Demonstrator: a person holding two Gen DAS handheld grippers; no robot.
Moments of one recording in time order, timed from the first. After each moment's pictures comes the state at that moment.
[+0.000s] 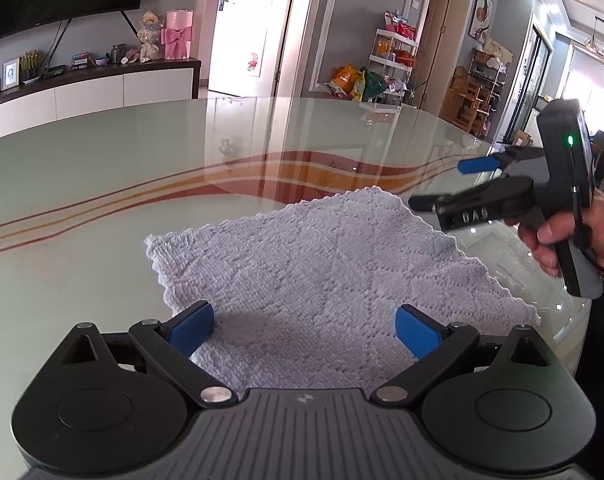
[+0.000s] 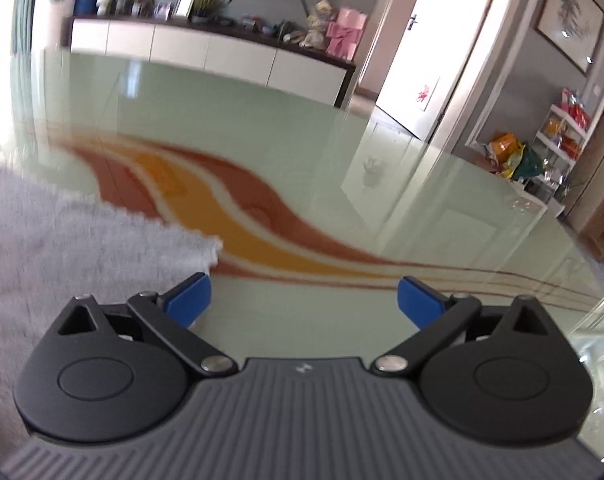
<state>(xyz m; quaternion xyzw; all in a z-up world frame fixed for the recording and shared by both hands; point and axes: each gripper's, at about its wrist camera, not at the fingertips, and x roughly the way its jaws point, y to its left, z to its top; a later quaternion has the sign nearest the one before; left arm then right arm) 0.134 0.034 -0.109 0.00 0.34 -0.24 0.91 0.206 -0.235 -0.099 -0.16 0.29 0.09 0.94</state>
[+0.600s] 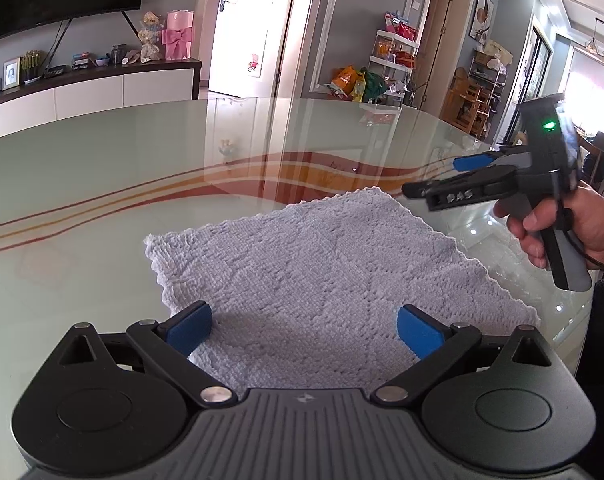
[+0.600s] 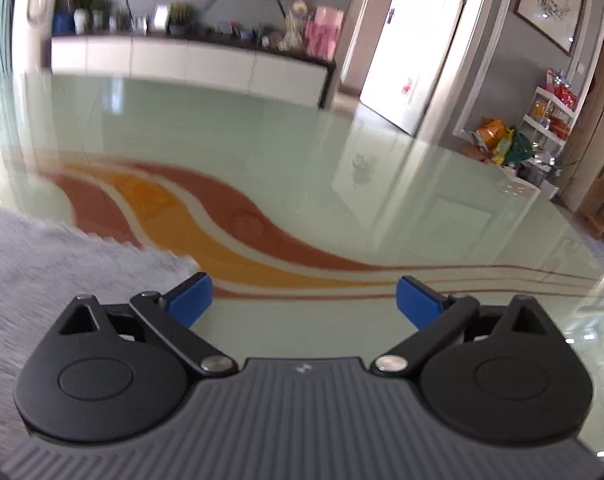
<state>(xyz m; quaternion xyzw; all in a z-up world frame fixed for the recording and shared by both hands) 0.134 0.032 -0.110 -0.01 0.34 -0.24 0.91 0.220 -0.245 -0.103 -0.12 0.29 0.07 0.95</state>
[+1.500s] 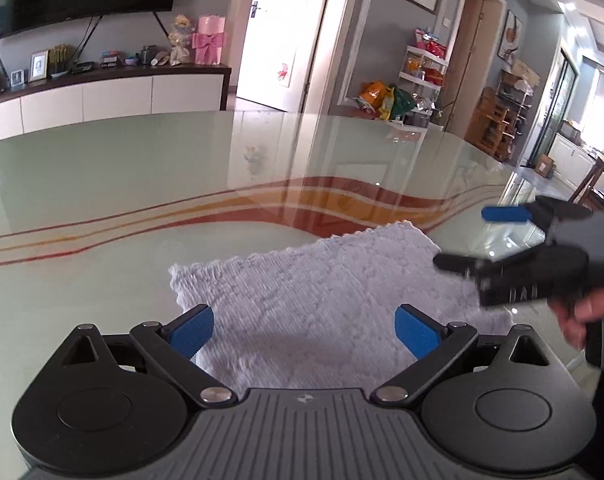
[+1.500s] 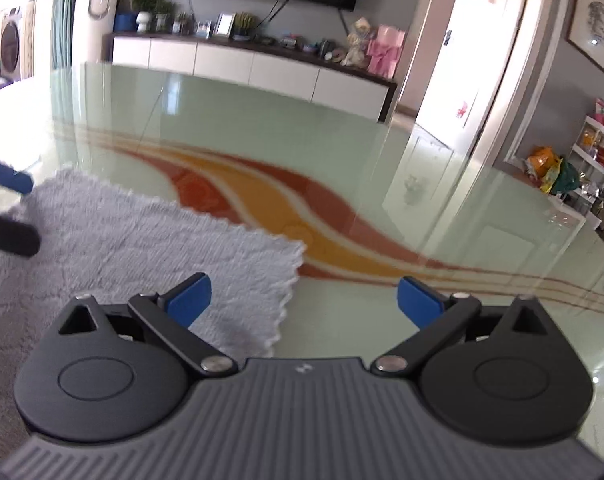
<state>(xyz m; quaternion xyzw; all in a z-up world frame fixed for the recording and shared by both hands) 0.161 0.038 -0.102 -0.03 0.34 -0.19 0.92 0.178 -0.209 -0.117 -0.16 0.29 0.14 0.93</state>
